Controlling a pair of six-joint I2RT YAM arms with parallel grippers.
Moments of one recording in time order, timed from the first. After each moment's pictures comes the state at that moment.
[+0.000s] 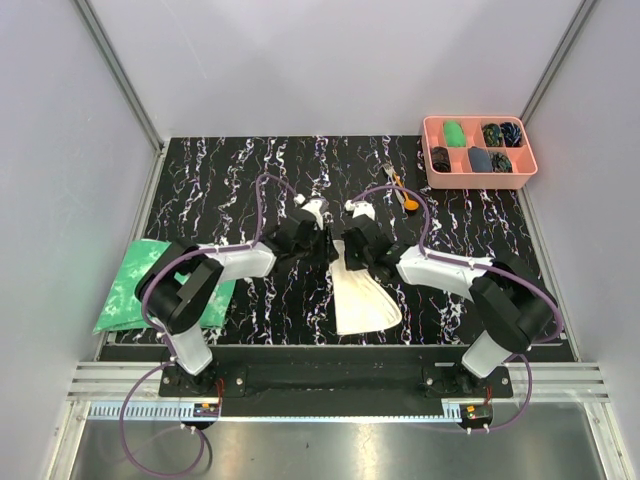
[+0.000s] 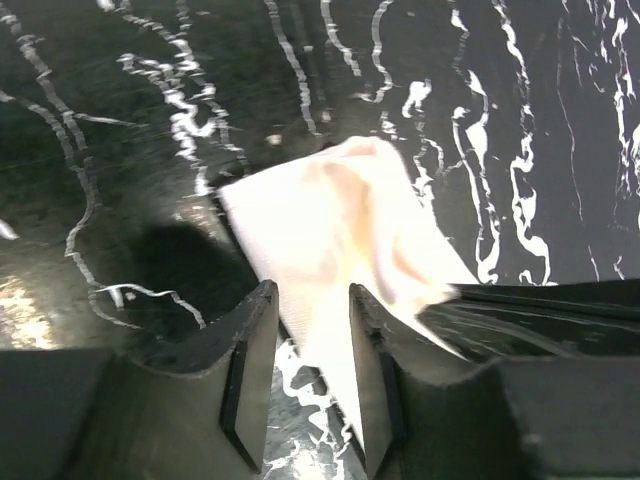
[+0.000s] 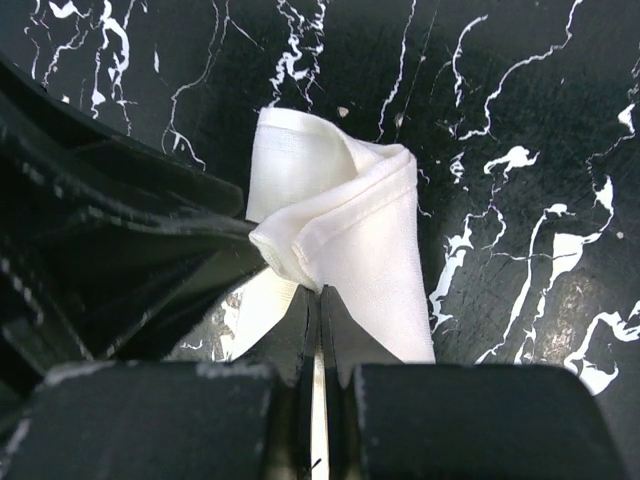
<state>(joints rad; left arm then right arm) -0.66 1.74 0.89 0.16 0.12 -0.56 0.77 1.62 0.92 -0.08 0.23 0.47</state>
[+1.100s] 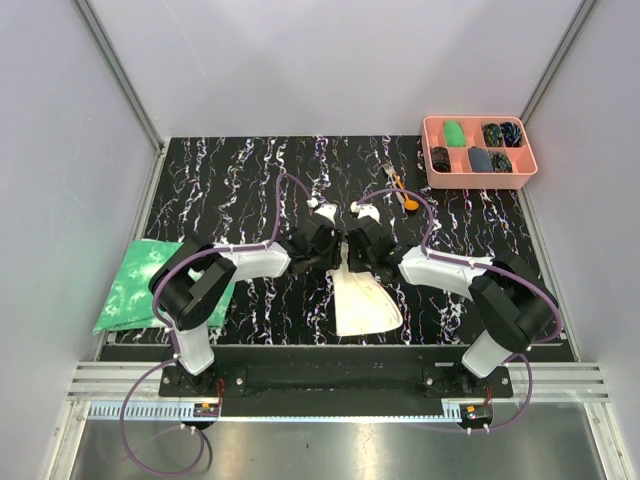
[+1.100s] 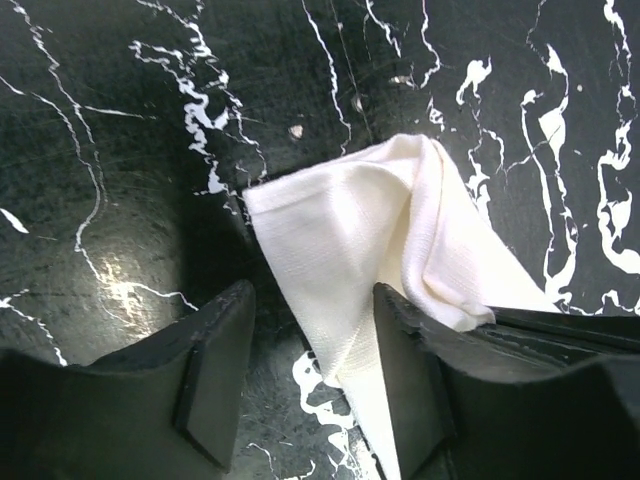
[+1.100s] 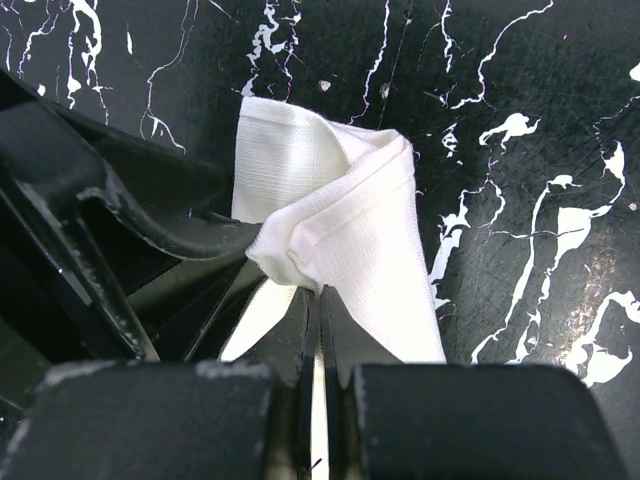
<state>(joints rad) -0.76 1.81 0.98 0.03 -0.08 -0.50 0.75 1.62 0.89 -0.08 0.19 0.52</state>
